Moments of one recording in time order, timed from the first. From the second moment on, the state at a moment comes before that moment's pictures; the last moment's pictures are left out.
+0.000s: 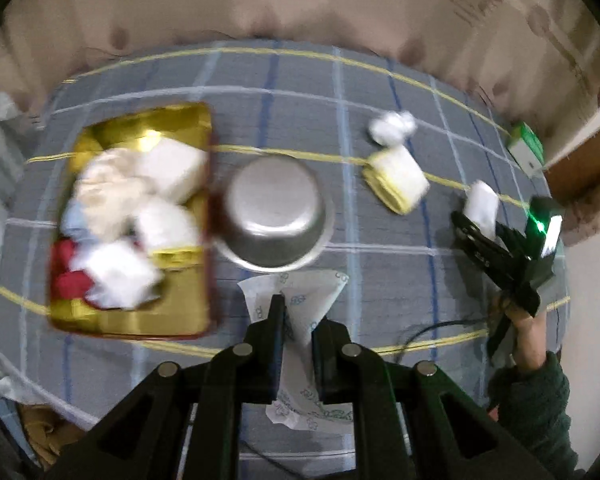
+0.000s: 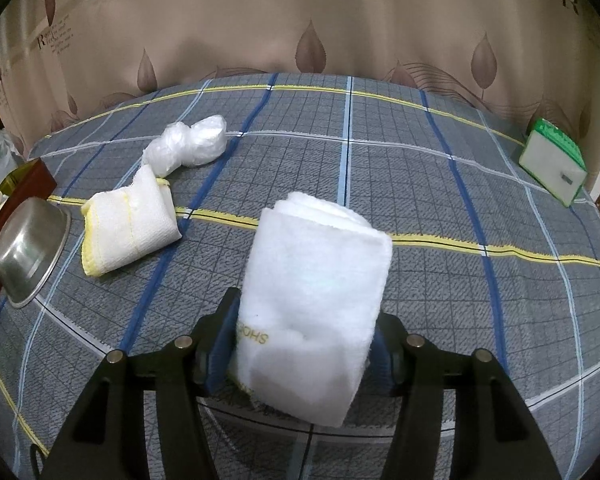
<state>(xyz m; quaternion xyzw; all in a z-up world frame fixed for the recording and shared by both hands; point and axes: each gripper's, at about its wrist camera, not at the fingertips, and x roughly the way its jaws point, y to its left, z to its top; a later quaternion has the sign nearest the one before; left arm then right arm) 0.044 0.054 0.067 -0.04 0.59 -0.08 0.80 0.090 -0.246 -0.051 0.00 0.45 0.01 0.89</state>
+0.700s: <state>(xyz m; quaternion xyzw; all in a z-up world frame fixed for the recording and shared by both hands) 0.084 0.216 0.096 -0.03 0.52 0.07 0.85 0.090 -0.245 -0.053 -0.01 0.45 0.01 0.89</state>
